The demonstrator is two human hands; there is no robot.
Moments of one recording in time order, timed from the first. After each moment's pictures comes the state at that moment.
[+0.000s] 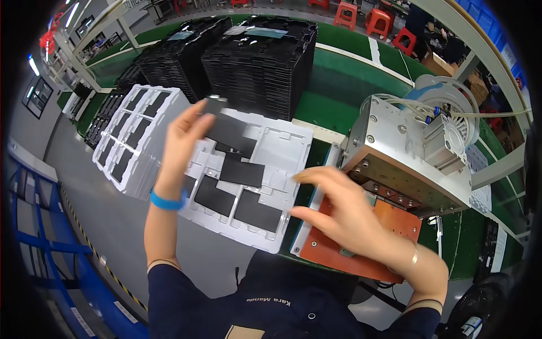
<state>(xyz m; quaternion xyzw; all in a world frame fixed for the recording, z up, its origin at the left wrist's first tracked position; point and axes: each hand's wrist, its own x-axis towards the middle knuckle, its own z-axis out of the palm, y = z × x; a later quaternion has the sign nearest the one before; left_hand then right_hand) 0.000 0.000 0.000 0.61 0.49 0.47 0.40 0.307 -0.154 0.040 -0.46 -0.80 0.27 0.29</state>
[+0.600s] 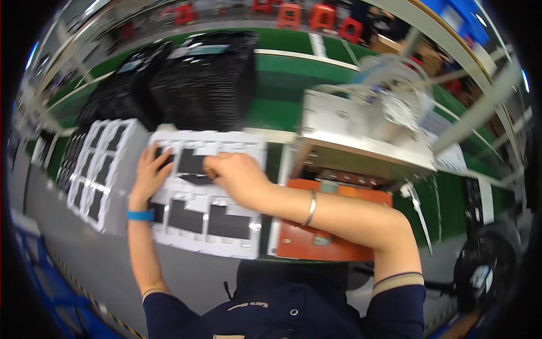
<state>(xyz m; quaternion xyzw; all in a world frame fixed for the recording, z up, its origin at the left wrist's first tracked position) -0.041 0.031 -0.070 0.85 0.50 0.17 0.05 0.247 -0.082 -0.007 -0.48 -0.79 0.17 0.35</state>
